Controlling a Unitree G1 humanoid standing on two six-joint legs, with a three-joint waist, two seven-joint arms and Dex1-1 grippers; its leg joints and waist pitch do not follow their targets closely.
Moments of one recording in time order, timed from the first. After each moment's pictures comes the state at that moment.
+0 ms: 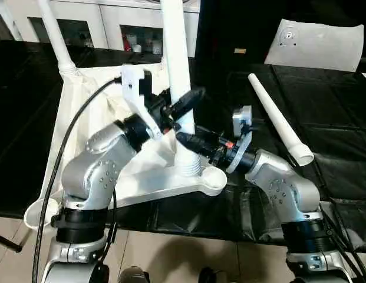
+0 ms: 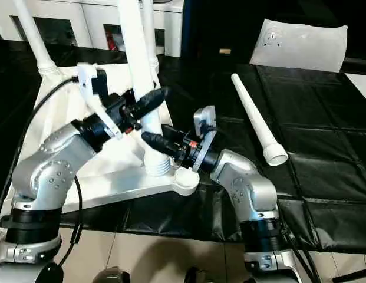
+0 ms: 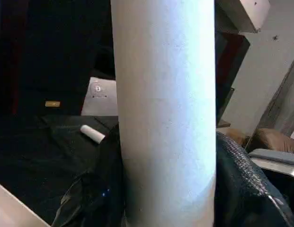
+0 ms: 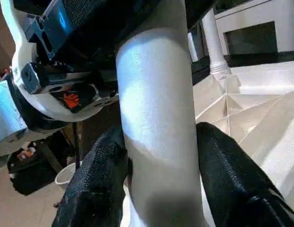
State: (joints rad) left arm -0.51 0.13 0.04 -0.13 -0.53 0.57 -0.53; right arm -0.43 -0.10 0.00 0.12 0.47 0.49 0.91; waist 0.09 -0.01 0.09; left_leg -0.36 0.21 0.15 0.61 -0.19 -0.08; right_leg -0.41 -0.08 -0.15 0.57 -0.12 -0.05
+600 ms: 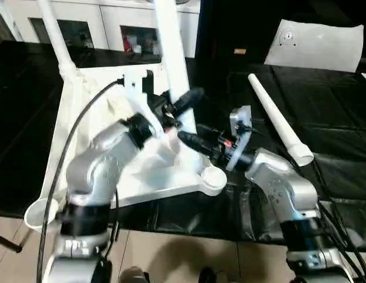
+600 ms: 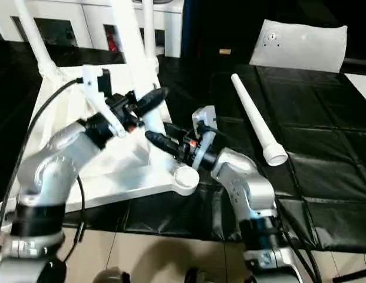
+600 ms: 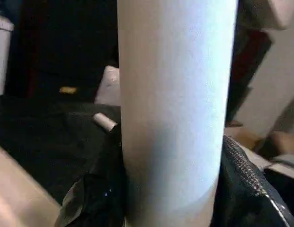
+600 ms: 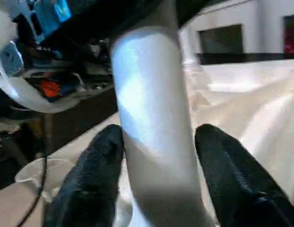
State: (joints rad) left arm -0.56 0.14 0.07 -0.04 -0.52 0.61 -0.45; right arm -0.45 -0.11 0.02 0.17 0.42 0.42 0.82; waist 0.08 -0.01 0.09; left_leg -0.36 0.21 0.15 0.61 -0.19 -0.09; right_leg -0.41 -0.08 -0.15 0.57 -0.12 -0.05
